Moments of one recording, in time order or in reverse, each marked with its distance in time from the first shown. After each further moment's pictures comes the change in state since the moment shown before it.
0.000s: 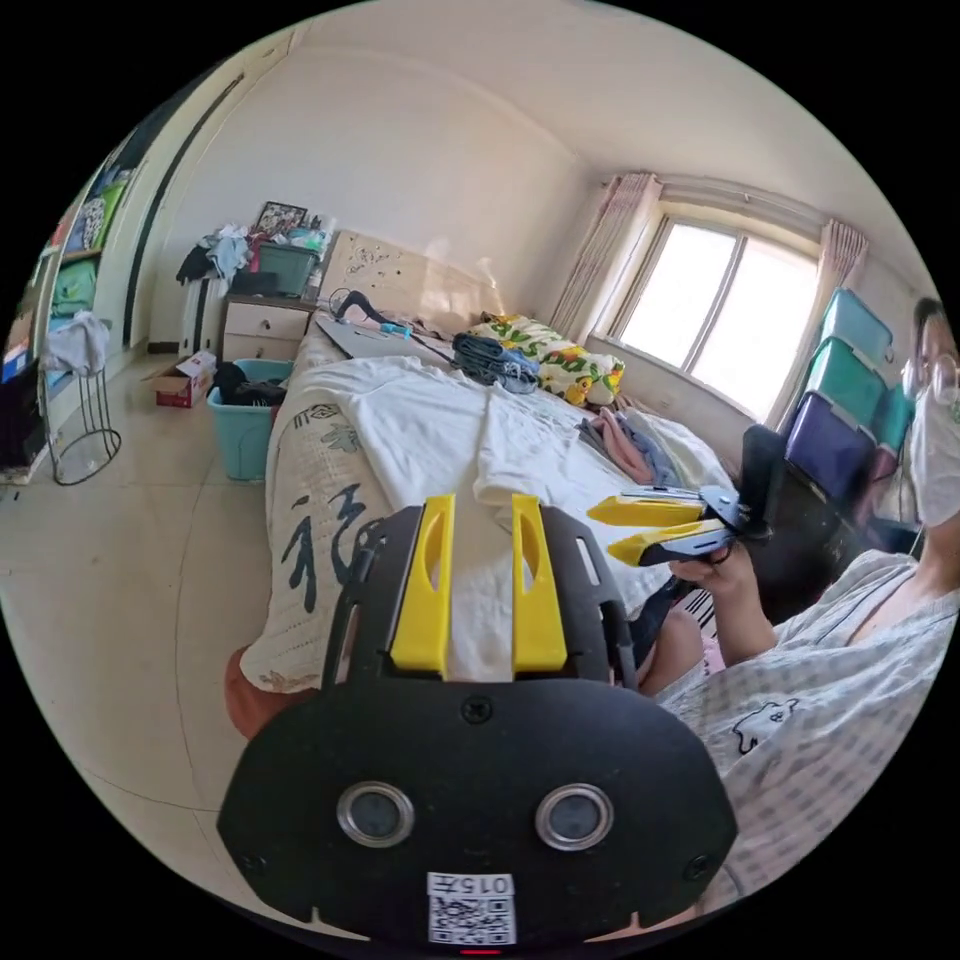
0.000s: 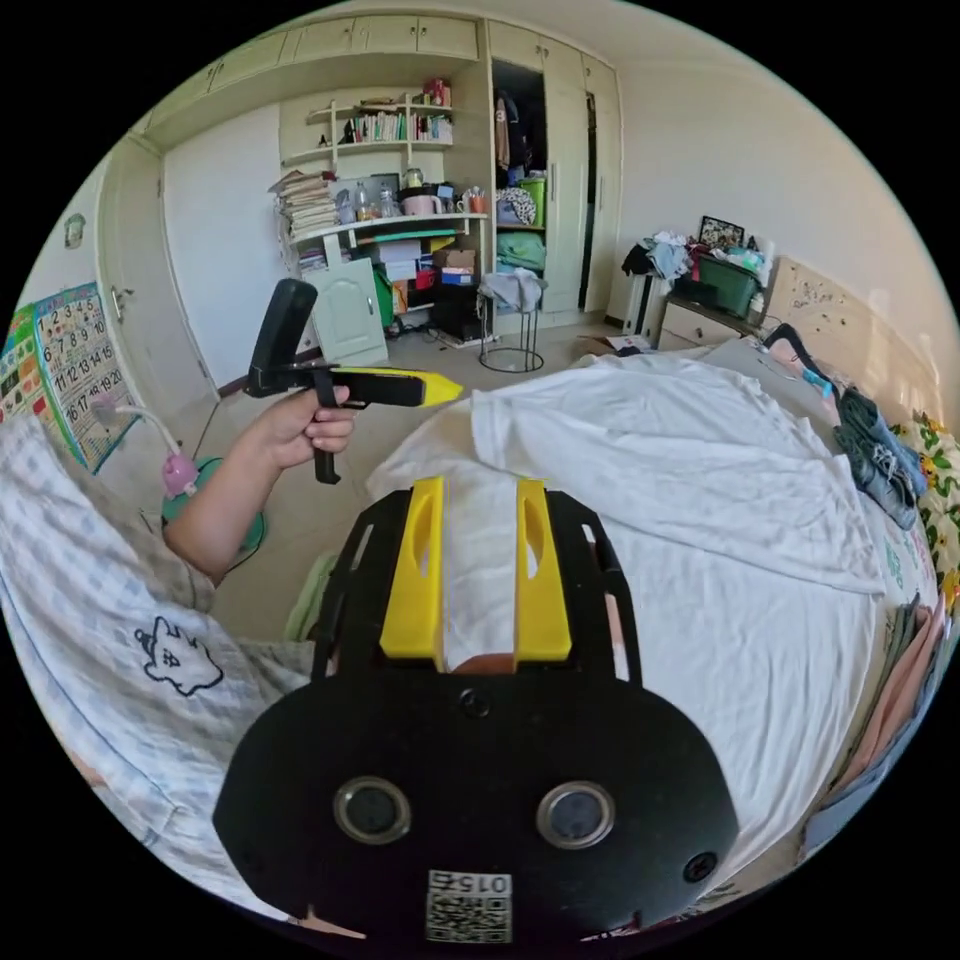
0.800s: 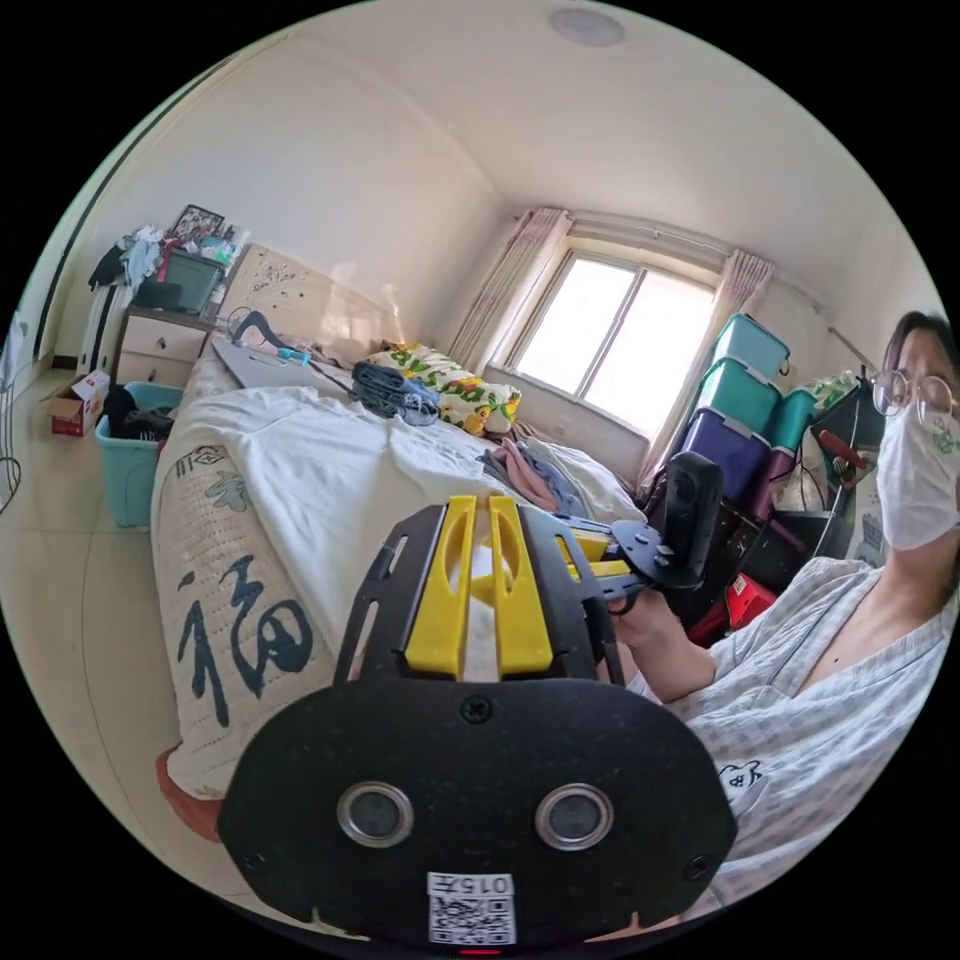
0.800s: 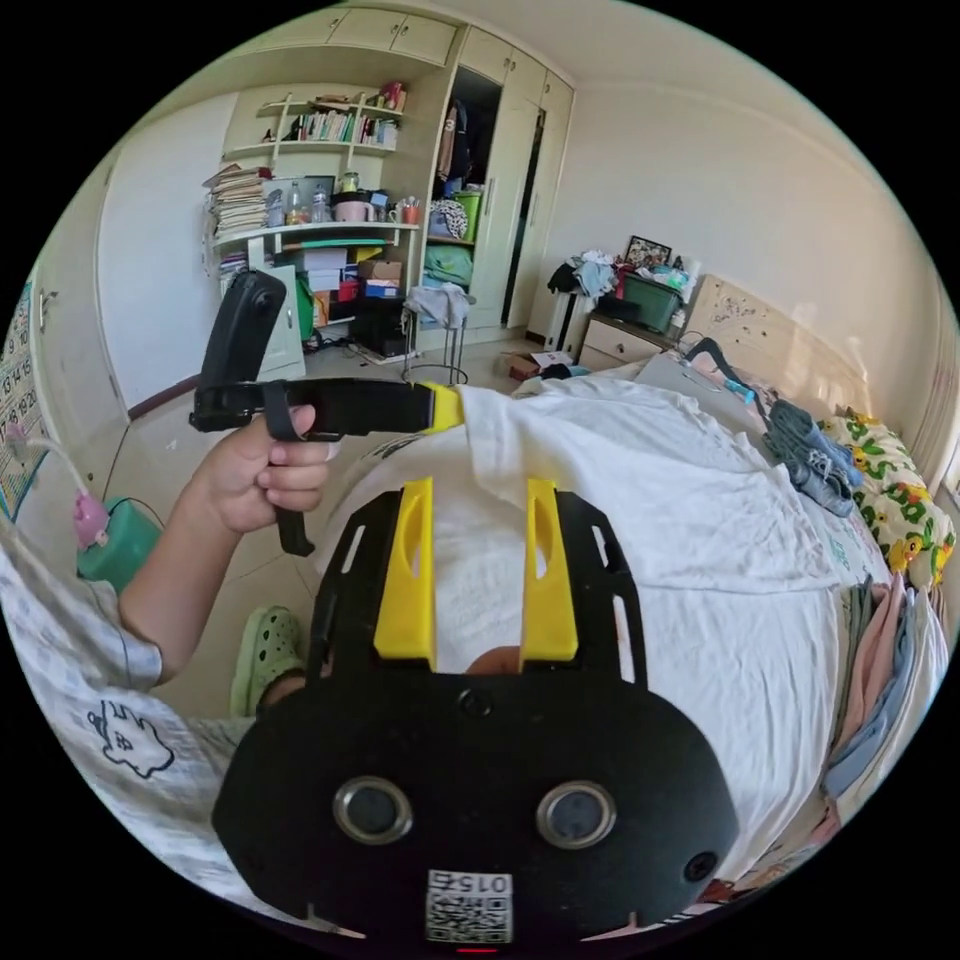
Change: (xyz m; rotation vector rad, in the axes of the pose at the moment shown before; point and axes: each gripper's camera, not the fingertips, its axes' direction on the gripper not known) left arm -0.041 0.056 0.049 0.118 0.365 0.062; right arm 0.005 0.131 0.107 0.079 0.266 0.090
